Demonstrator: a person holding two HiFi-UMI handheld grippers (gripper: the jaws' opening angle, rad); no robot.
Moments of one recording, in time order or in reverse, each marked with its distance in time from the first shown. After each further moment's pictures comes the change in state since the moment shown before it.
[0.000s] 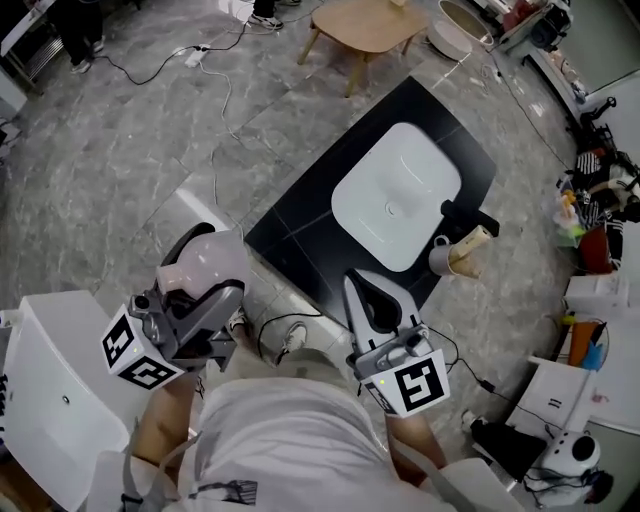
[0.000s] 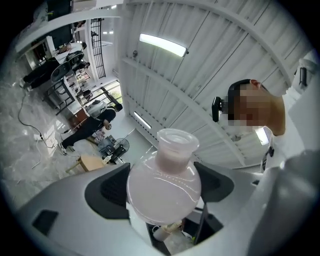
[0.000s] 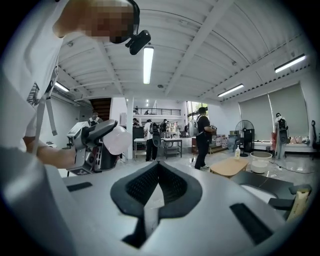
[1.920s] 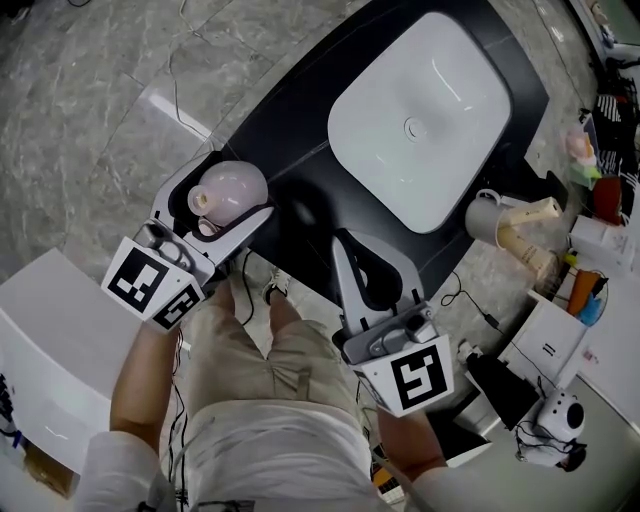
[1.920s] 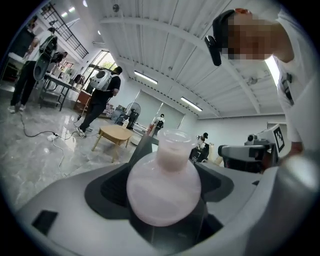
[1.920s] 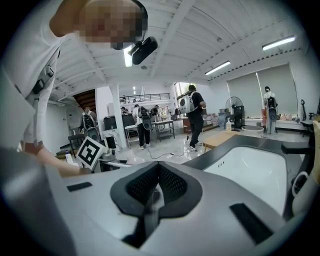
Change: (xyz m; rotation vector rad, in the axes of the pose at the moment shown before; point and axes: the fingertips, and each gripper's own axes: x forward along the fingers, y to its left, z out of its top) left arm 0.037 0.203 -0.254 0.197 0.532 0.154; right arm 0.060 -0.069 -0.175 0.150 0.177 -0.071
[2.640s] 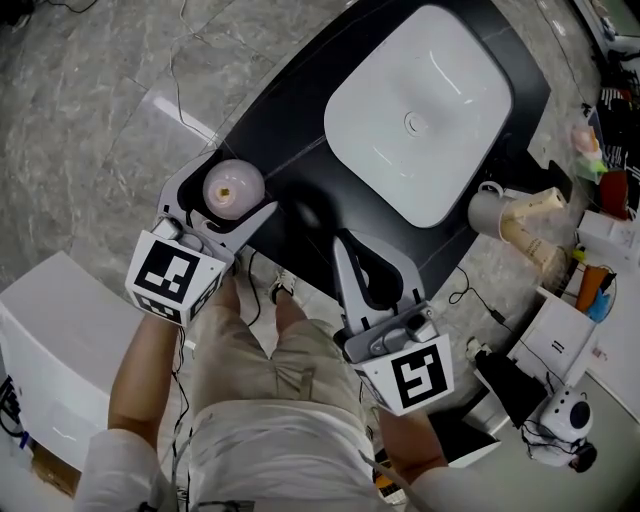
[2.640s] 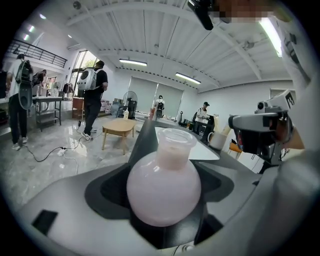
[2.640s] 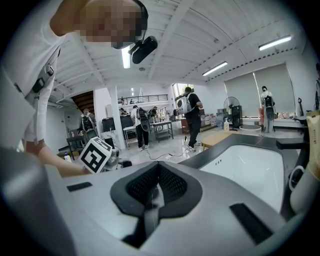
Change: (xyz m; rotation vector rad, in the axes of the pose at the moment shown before) left arm 0.016 0.003 -0.034 0.222 0.225 0.090; right arm -0.011 -0.004 -0.006 0.018 -0.013 -0.016
